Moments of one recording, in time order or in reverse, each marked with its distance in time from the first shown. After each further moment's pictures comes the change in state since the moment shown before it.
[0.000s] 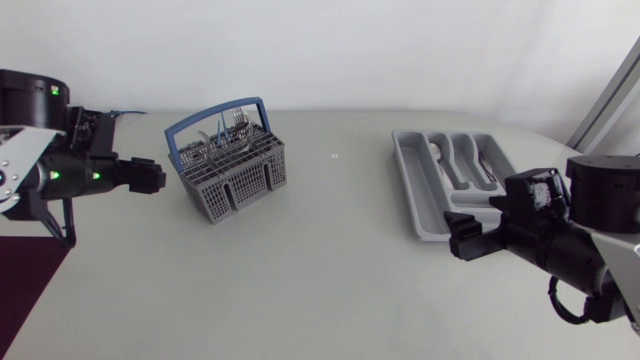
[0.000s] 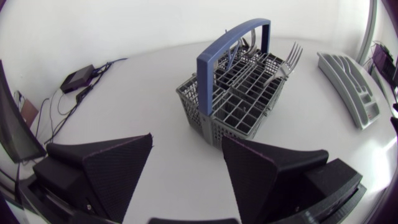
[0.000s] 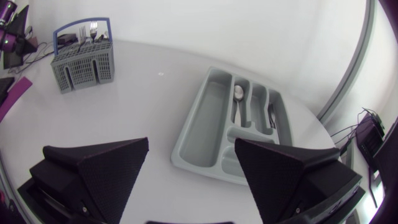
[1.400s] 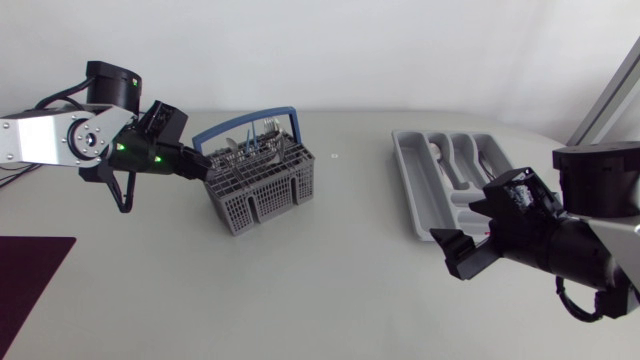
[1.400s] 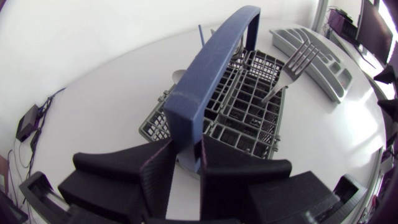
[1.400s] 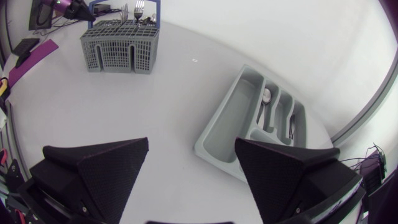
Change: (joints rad) left arm -0.074 0.340 0.196 0.060 0.278 0.175; right arm 0.045 0.013 0.083 -0.185 -0.105 -0.147
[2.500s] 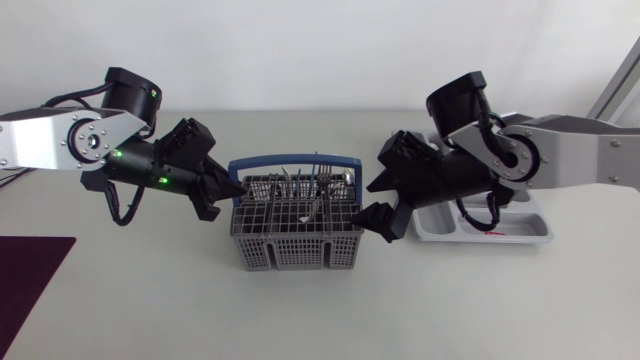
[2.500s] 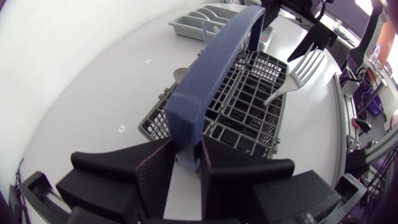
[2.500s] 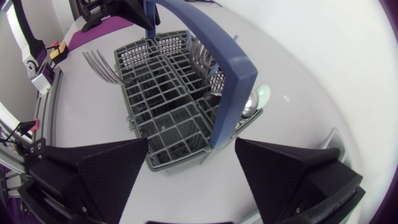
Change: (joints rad) left arm -0.079 -0.048 -0.010 -0.206 0.321 0.366; right arm 0.077 0.628 0.432 -0.039 -0.421 -0.285
